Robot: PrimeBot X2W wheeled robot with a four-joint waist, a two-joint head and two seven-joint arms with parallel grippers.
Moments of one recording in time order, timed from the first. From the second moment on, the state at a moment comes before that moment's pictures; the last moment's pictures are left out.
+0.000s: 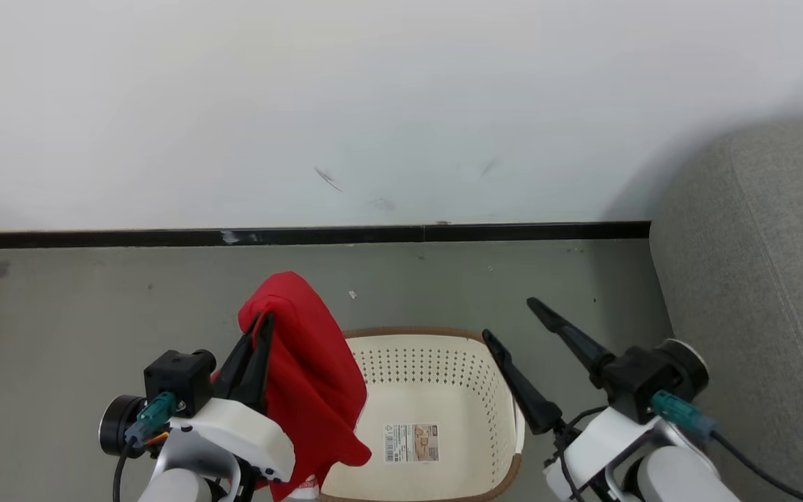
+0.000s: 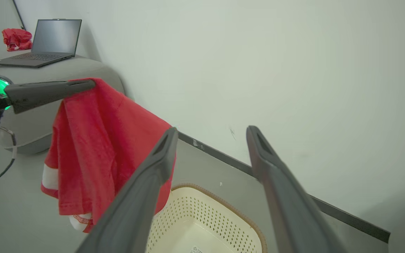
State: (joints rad) left arm -0.19 0.10 -0.31 0.12 -0.42 0.10 -0.06; right arm -0.20 -0.12 0.39 0.11 0.08 0.13 -0.26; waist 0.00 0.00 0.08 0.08
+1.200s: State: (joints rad) left arm -0.16 0.09 -0.53 -0.20 -0.37 0.10 0.17; right arm -0.21 -0.07 0.73 0.19 0.11 0.13 -0.26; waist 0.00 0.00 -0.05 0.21
